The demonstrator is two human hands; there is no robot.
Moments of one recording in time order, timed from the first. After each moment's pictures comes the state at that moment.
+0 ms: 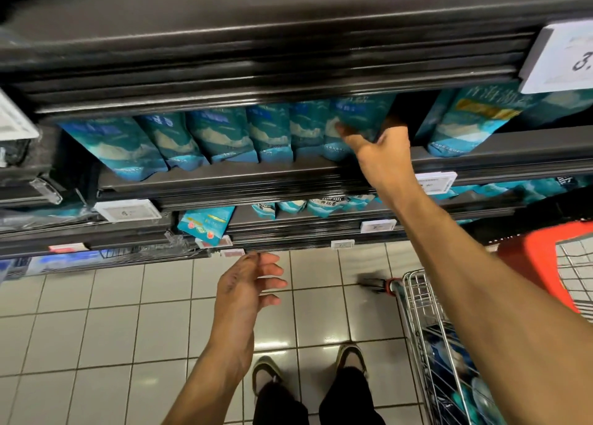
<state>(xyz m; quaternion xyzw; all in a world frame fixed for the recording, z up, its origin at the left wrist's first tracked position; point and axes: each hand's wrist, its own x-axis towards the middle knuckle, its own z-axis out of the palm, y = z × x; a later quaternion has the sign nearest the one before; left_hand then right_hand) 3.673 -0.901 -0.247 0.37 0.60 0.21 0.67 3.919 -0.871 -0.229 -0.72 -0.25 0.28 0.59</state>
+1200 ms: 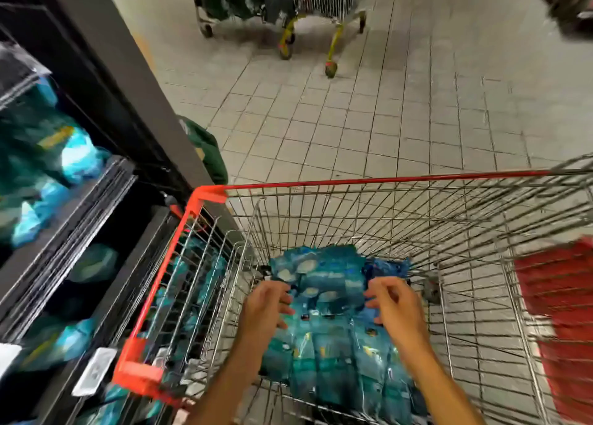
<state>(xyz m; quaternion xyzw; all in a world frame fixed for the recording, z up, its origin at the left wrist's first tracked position) 3.945 -1.264 -0.065 0.72 0.21 -0.26 0.61 3.883 -1.474 -0.088 -0.72 0.35 -0.01 0.60</state>
